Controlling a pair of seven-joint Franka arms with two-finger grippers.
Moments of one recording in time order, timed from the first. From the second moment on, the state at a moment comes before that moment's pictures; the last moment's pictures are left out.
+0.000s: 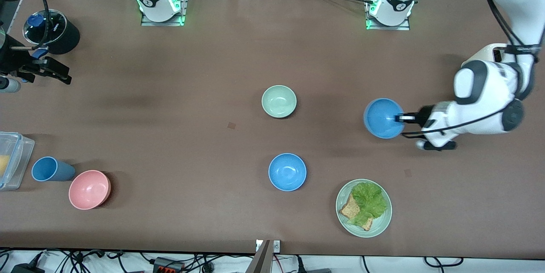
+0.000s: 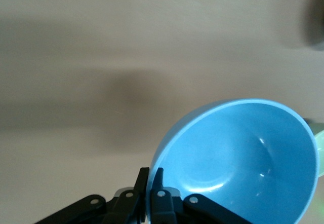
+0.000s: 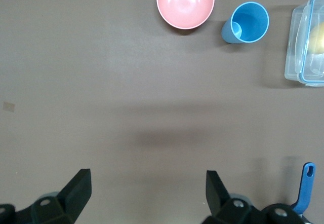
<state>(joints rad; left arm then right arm) 0.40 0.44 -0.55 -1.81 -0.14 1.93 -0.19 -0.04 0.01 -0.01 -1.70 -0.05 1.70 -0.03</state>
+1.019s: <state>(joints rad) 0.07 0.43 -0.73 -2.07 -0.14 2.59 -1.09 -0.04 0.03 -0.01 -1.68 -0.04 1.70 -0.05</state>
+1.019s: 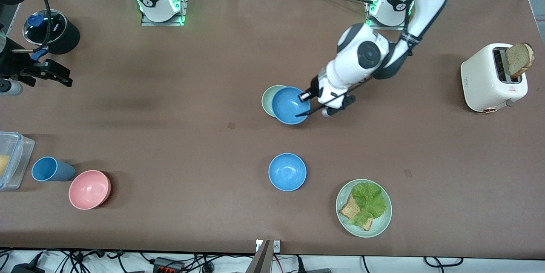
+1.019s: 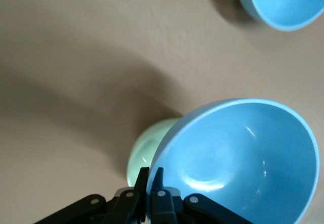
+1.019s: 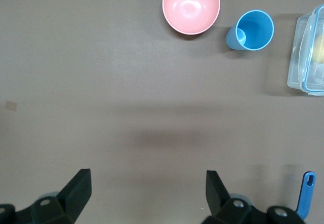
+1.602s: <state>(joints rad) 0.01 0.43 -0.73 -2.11 -0.14 2.65 -1.14 -0.02 0.03 -0.01 -1.67 -0.04 1.70 -0.05</state>
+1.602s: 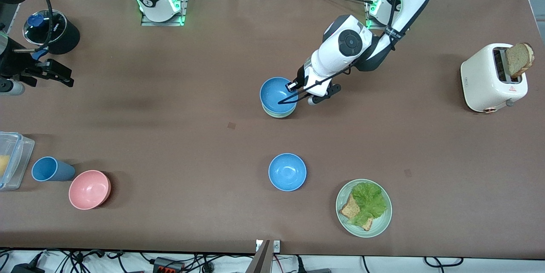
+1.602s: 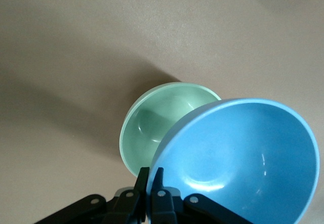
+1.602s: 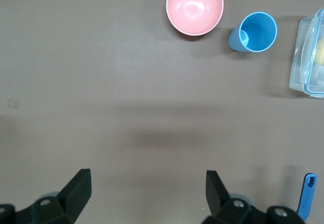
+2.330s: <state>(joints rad) 0.00 0.44 -0.72 -2.15 -0.12 2.69 -1.14 -0.02 0.03 -0.02 -1.67 -0.04 1.69 -0.05</state>
